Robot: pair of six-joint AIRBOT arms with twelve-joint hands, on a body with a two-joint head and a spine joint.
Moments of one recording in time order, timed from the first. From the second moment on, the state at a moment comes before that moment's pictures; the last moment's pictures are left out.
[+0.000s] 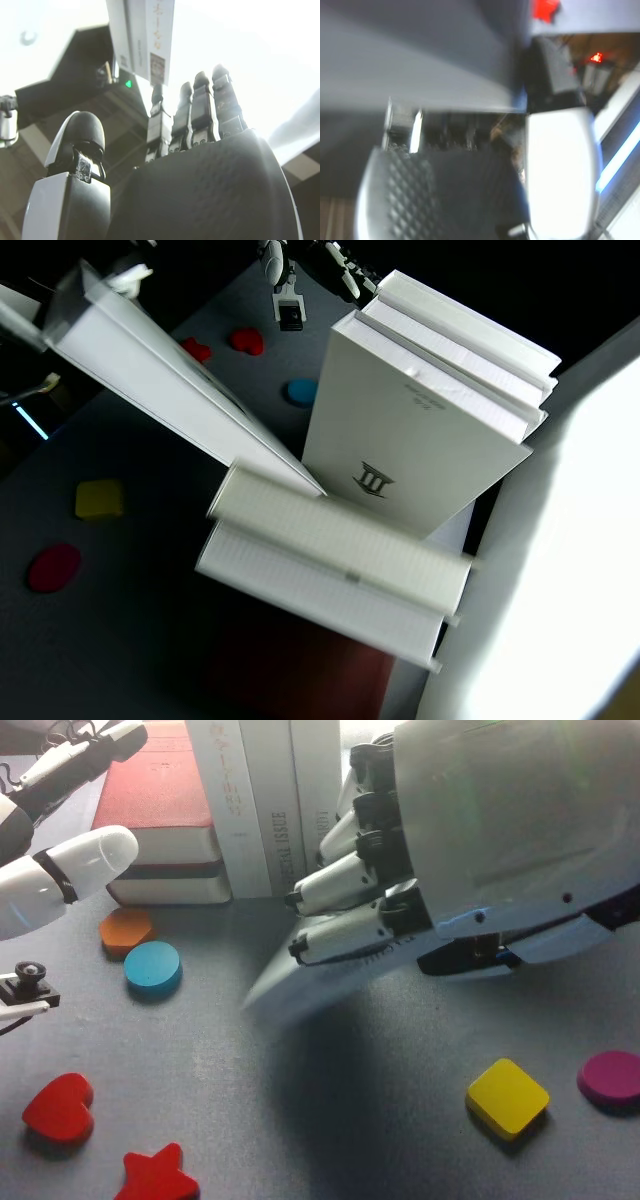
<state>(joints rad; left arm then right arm) 1.08 -1.13 1.41 -0.17 -1.36 0.05 -0.04 -0.93 0.94 -1.86 0.82 0.12</state>
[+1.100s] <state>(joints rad) 1.09 -1.14 1.42 -0.18 -1.37 0.05 -0.05 -0.96 1.14 -1.74 0.80 0.37</state>
